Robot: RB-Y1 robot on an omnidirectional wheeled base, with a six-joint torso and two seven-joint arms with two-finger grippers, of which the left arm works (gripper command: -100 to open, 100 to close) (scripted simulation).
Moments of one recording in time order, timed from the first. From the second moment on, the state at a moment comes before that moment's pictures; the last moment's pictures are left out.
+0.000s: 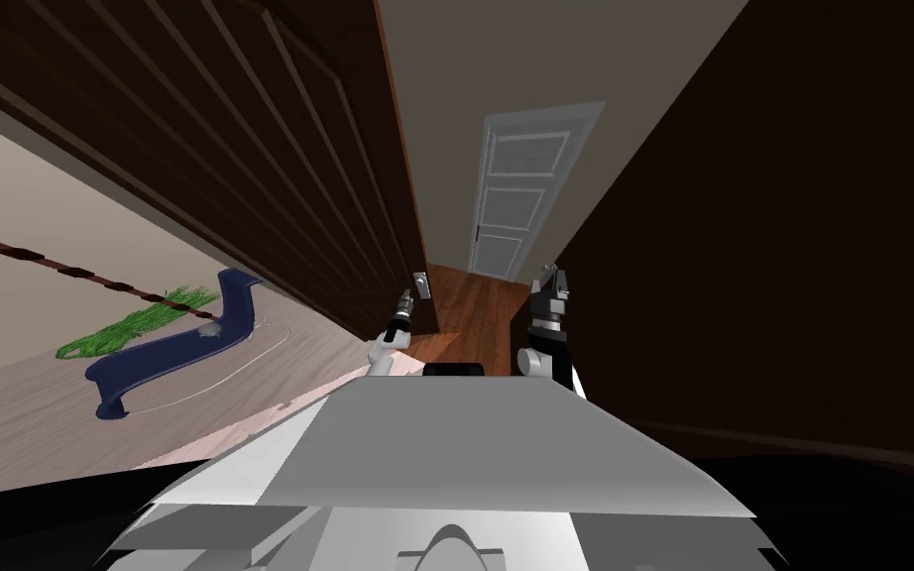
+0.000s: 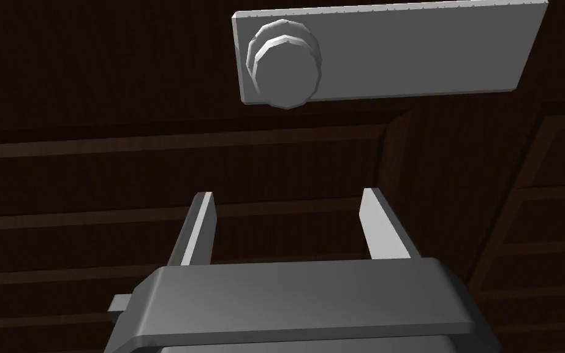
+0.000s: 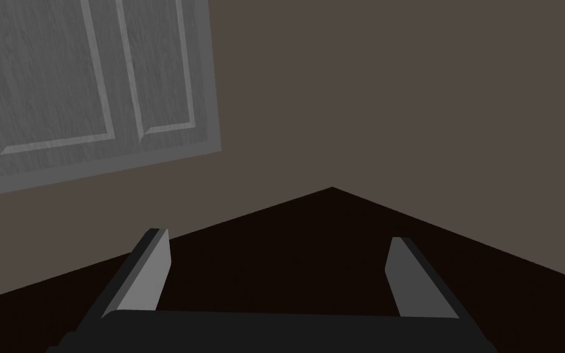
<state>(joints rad) -0.01 0.06 0.08 -1.28 -0.05 -0.29 0.07</state>
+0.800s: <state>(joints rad) -0.01 0.06 0.09 -1.27 -0.04 -0.30 0.07</state>
